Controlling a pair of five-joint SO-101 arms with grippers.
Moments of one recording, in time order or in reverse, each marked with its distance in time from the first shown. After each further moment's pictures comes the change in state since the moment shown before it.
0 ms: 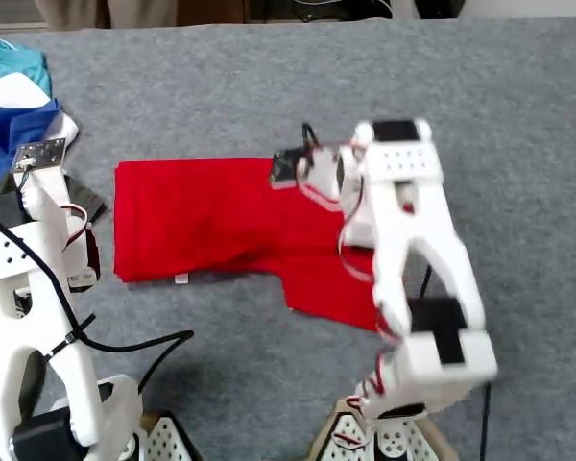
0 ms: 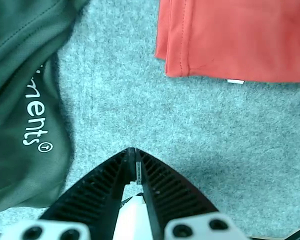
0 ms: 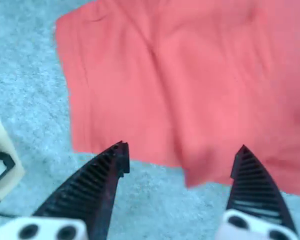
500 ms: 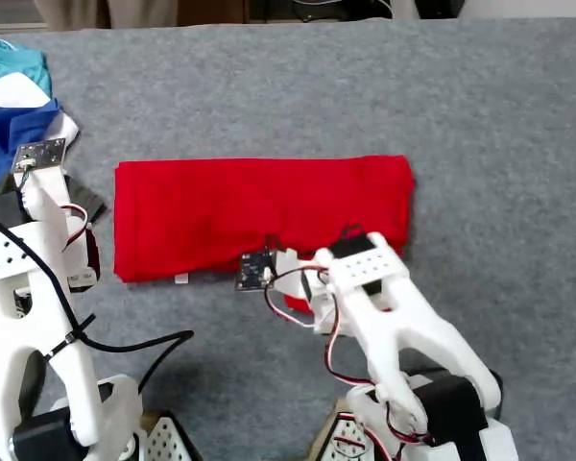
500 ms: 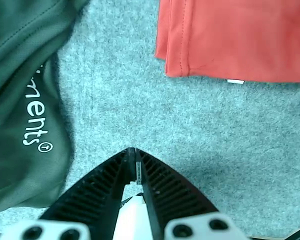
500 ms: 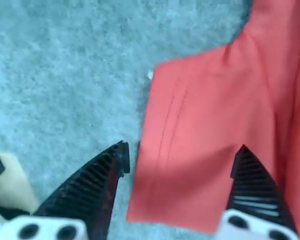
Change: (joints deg) left arm 0.0 0.0 0.0 0.0 0.0; right arm -12.7 -19.6 41.8 -25.4 -7.7
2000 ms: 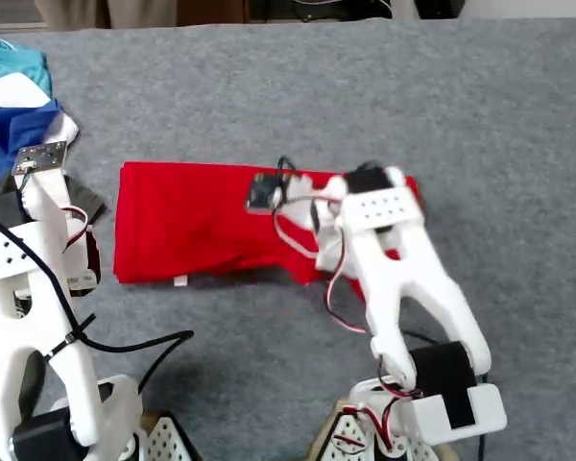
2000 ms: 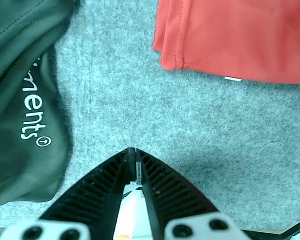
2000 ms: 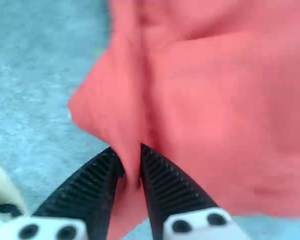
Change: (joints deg) left arm 0.0 0.0 0.0 1.5 0.0; right arm 6.7 10.8 -32.1 15.1 -4.8
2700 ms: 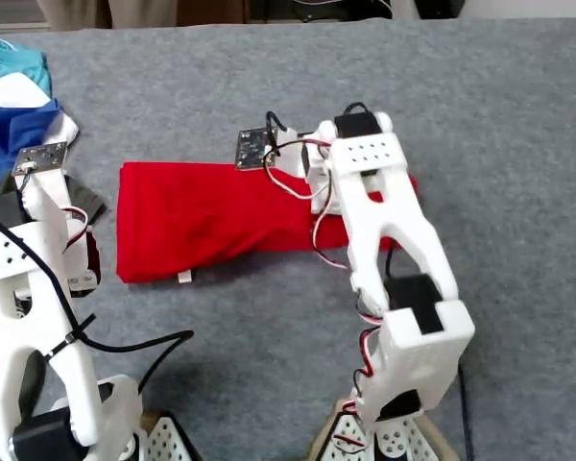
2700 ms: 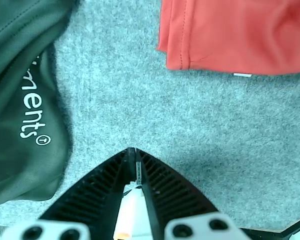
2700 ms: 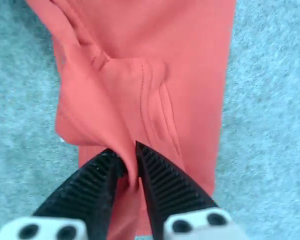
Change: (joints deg) left arm 0.0 0.0 0.0 0.3 0.0; right arm 0.5 23.5 -29.2 0.4 13.0
